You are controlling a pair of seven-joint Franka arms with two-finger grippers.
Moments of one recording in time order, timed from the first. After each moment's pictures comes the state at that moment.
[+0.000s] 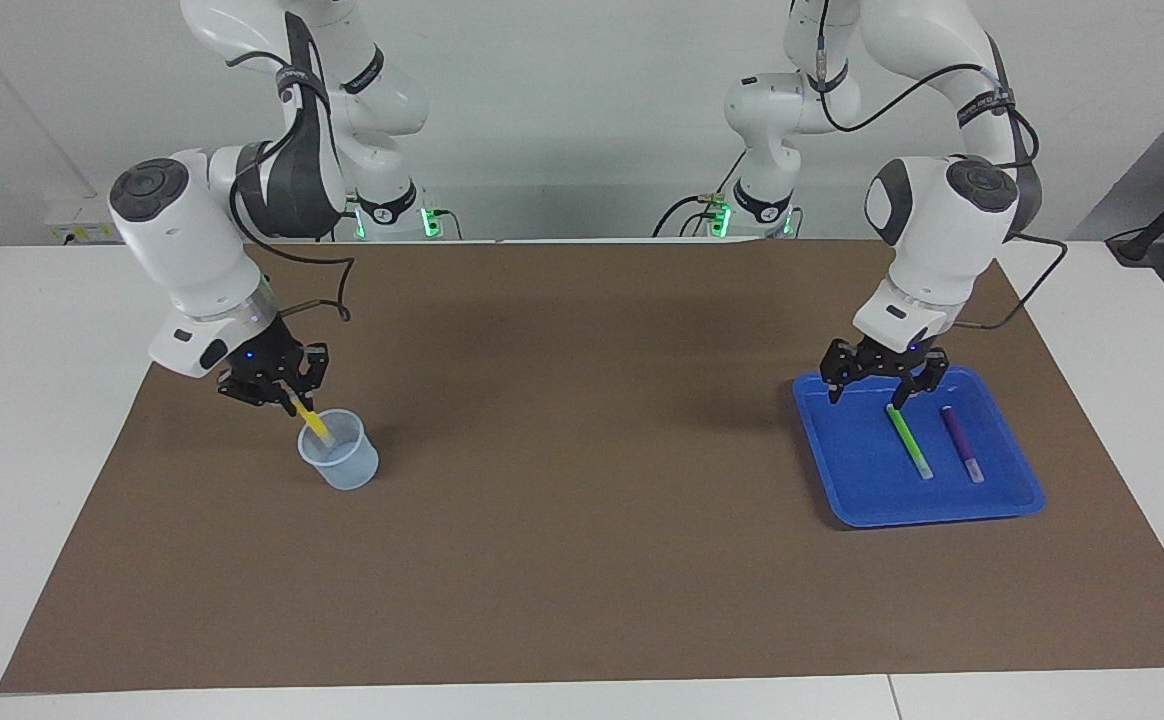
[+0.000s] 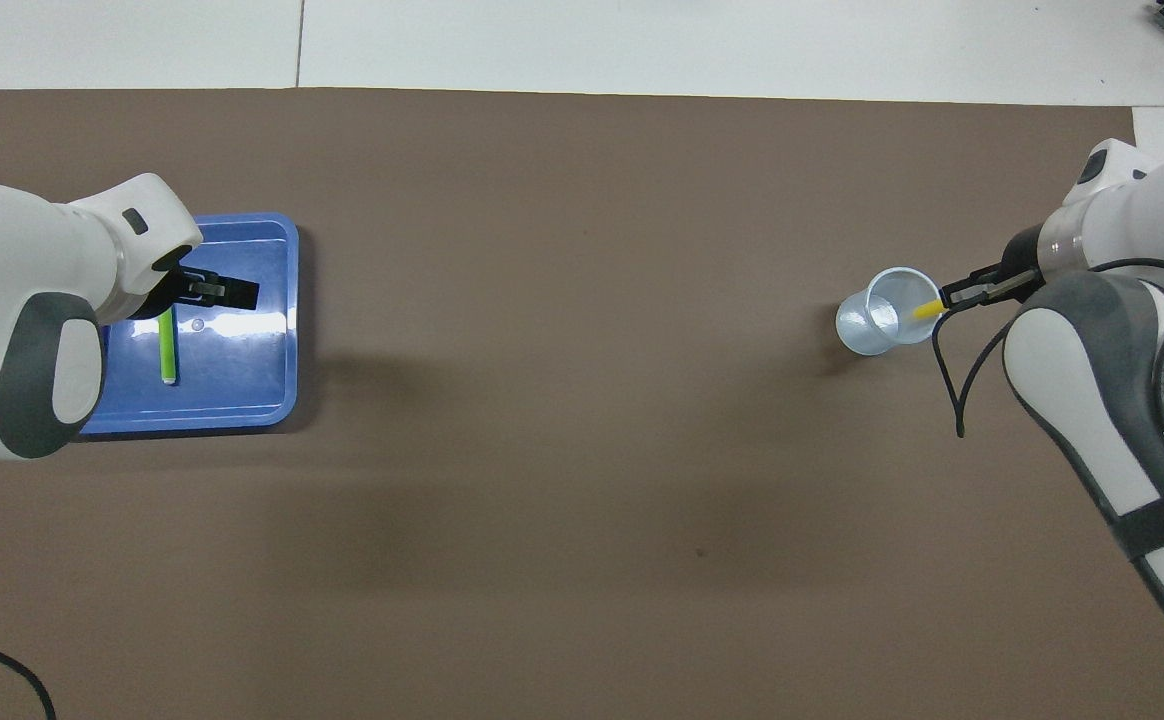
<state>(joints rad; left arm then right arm) -0.01 0.12 -0.07 -1.96 0.02 2.27 0.14 -0.16 0.16 0.16 -1.85 0.02 2.08 -0.32</state>
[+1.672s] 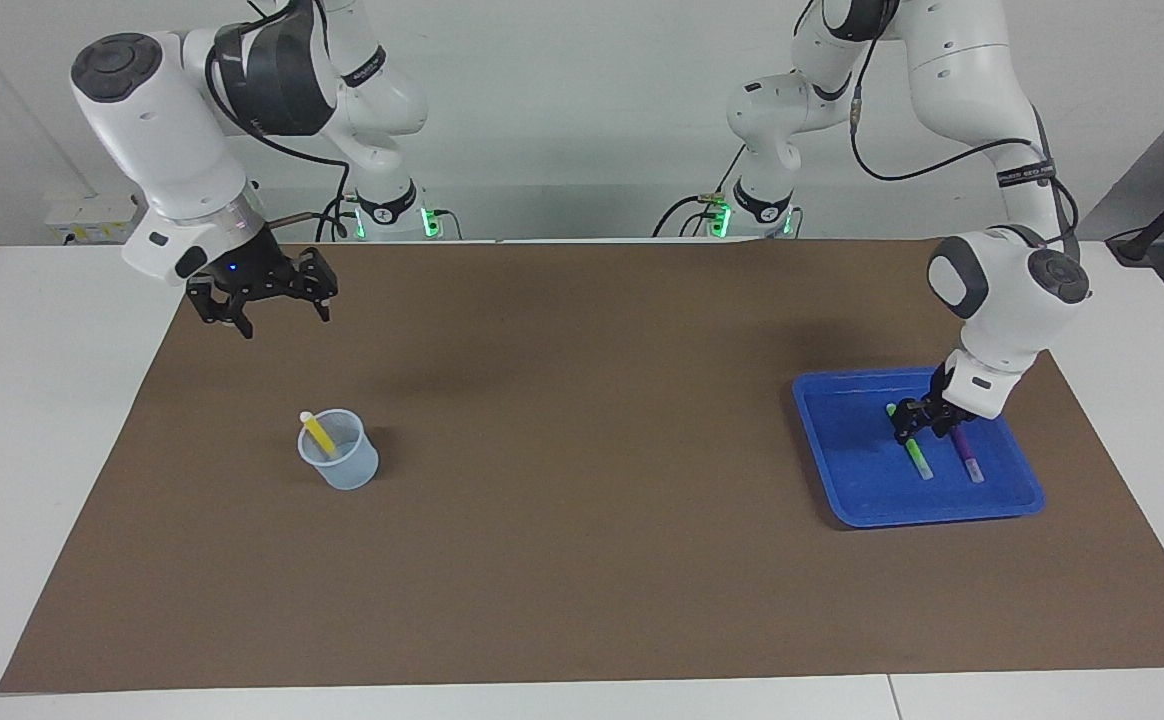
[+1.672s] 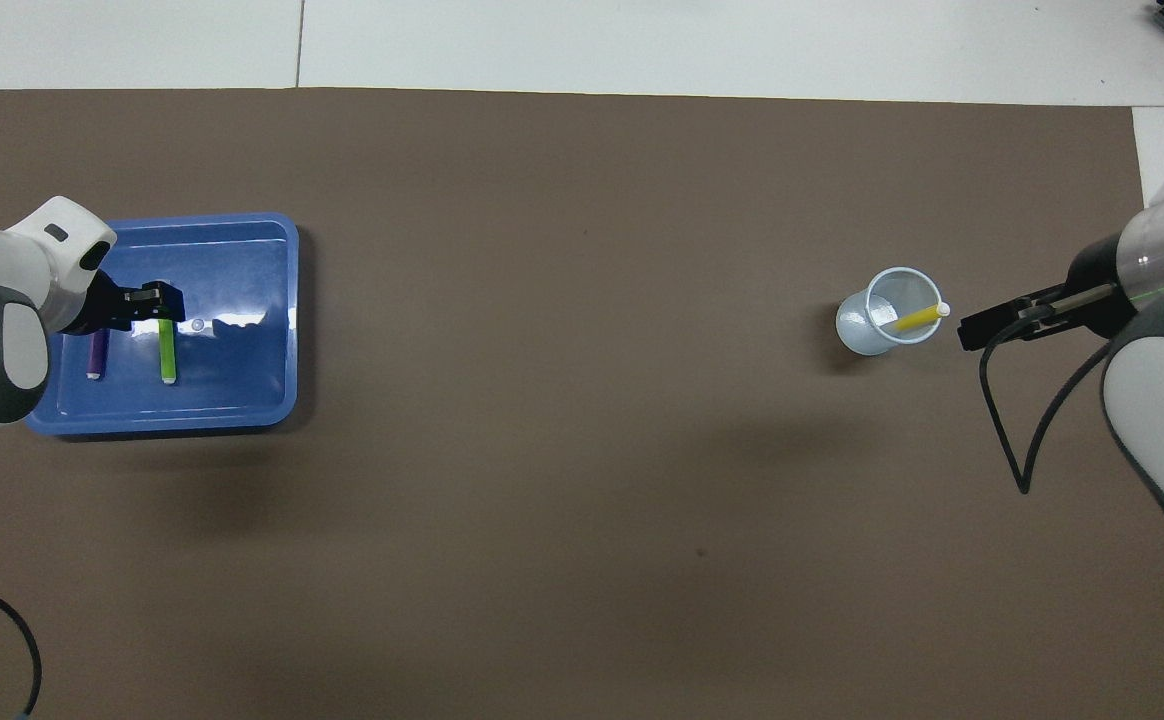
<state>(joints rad) 0.17 0.31 -0.08 -1.94 -0.02 2.32 0.01 -0.14 0.02 0.18 -1.72 0.02 1.71 -0.20</state>
